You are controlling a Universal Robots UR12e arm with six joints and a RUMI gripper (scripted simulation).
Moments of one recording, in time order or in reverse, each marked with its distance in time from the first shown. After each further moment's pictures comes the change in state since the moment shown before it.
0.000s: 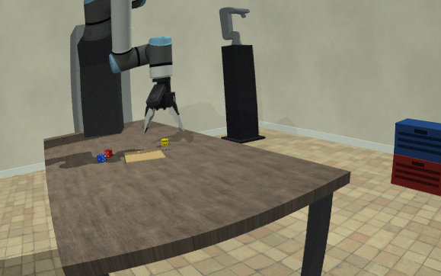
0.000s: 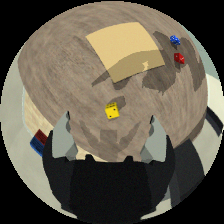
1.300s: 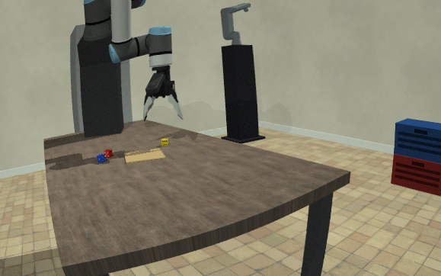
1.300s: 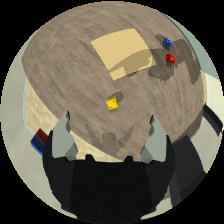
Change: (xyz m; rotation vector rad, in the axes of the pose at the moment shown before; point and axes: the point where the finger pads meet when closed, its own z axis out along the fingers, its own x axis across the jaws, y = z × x) arm 0.000 0.000 -0.045 0.000 0.000 0.000
